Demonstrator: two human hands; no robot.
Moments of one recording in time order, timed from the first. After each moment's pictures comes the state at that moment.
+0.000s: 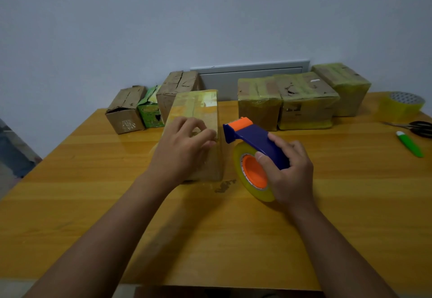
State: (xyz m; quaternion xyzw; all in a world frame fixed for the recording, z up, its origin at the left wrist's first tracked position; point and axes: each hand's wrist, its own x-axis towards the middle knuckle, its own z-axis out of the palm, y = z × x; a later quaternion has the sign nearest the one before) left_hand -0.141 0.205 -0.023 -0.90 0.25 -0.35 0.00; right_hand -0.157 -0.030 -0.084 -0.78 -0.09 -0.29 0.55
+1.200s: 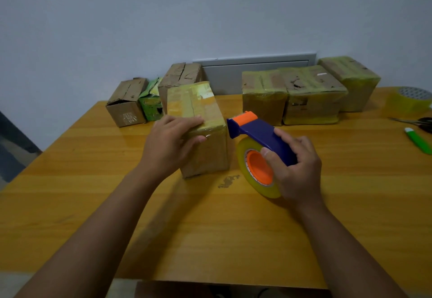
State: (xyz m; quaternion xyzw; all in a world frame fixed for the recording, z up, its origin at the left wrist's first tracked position) left_hand -0.140 0.233 -0.032 -0.93 0.16 -0.28 -0.19; right_hand -0.158 -0.029 -0.082 -0.78 -0.09 -0.29 0.55
